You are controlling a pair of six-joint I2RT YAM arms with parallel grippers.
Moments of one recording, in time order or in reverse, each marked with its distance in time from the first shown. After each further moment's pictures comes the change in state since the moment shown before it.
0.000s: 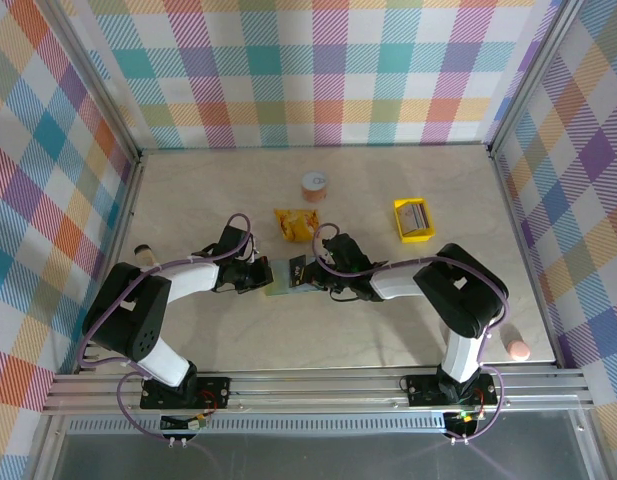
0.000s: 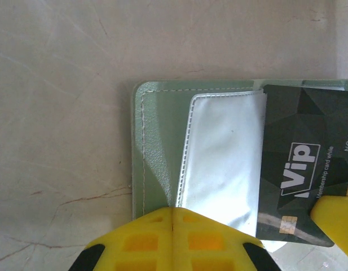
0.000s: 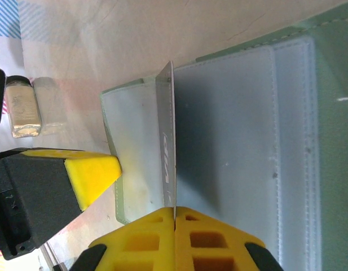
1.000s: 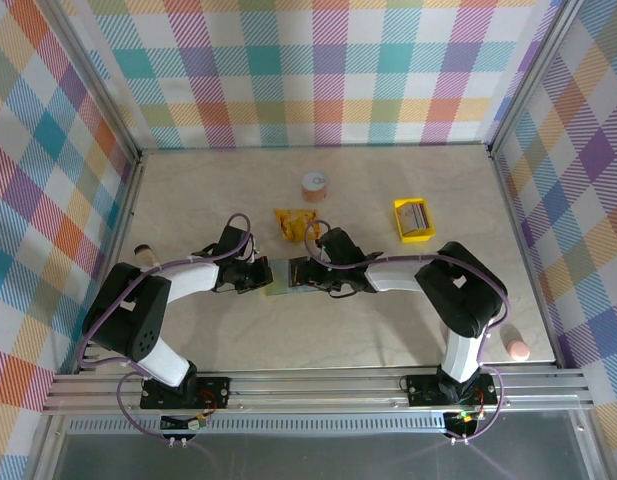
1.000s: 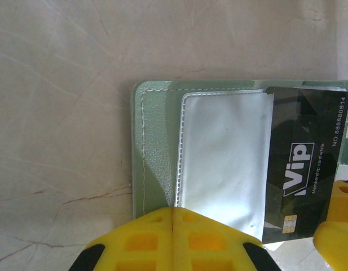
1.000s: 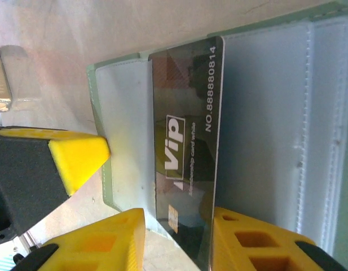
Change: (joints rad) left arm 0.000 -0.002 0.000 -0.003 -0.004 0.004; right arm 0.006 -0.010 0.111 -0.253 -0.022 -0.115
